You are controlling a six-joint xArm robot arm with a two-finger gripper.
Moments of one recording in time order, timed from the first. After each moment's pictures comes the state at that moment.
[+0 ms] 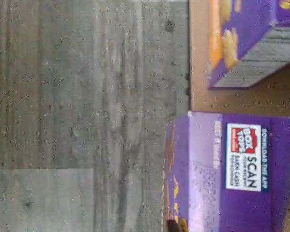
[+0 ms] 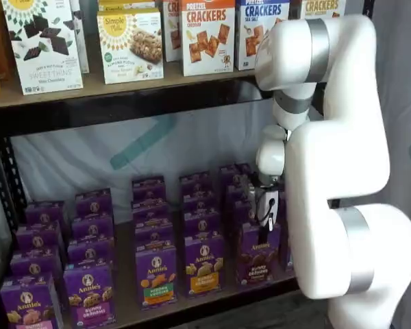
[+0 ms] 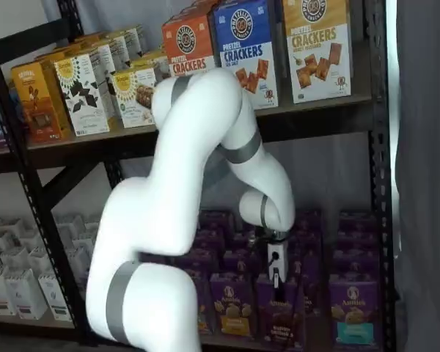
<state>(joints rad) -0.15 0.75 -1.15 0.16 0.43 -1.86</state>
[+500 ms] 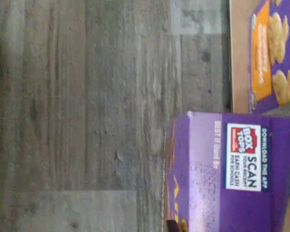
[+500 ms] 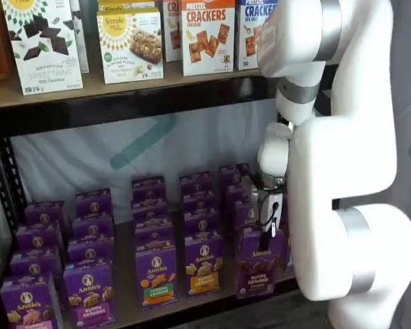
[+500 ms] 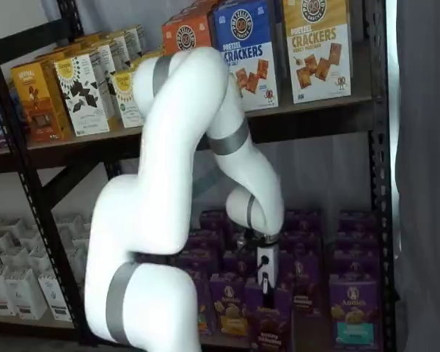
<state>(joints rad) -0.12 0.56 -0.90 0.28 0.39 -1.95</state>
